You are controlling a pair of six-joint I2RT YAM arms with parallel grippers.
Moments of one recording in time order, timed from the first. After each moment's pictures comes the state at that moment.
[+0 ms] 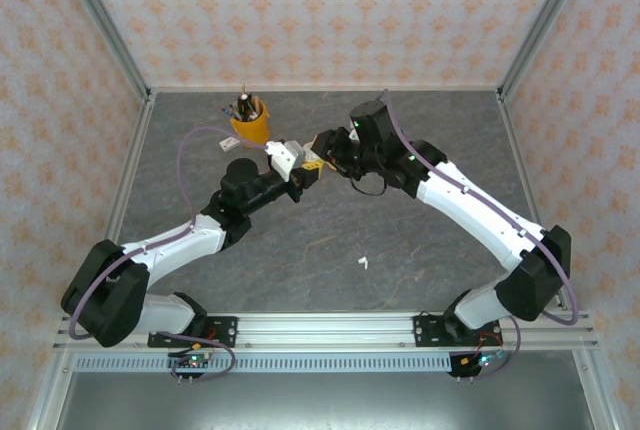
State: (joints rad) left arm -0.54 1.32 0.66 0.61 0.29 0.01; right arm 0.71 1.46 1.41 -0.54 -0.20 1.12
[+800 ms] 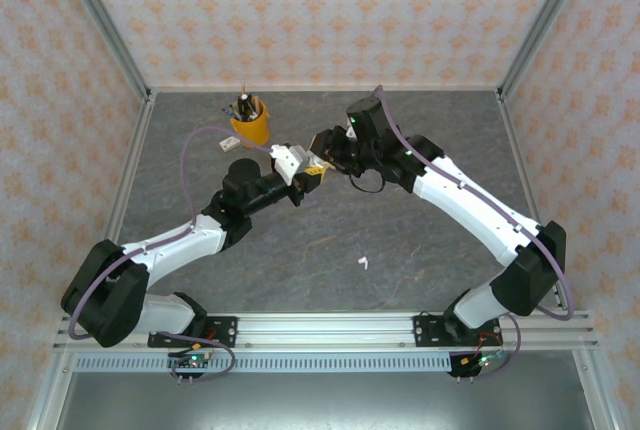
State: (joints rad) left arm -0.54 1.32 0.66 0.57 0.34 0.06; right arm 0.71 1.50 1.46 -0.59 -0.20 1.05
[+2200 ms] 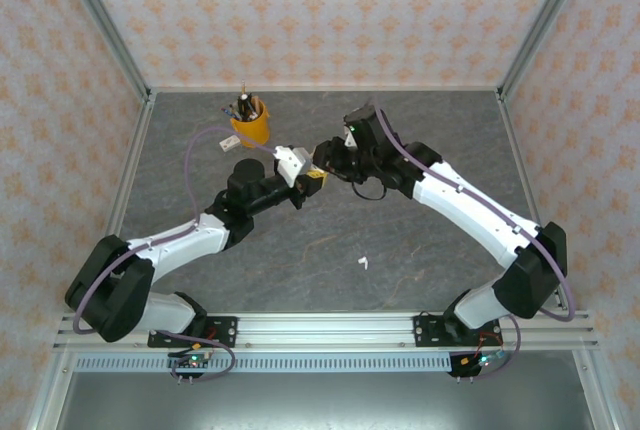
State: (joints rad) left arm -0.55 1.35 0.66 0.55 0.34 0.03; right arm 0.72 1.48 1.38 -0.58 -0.22 0.94
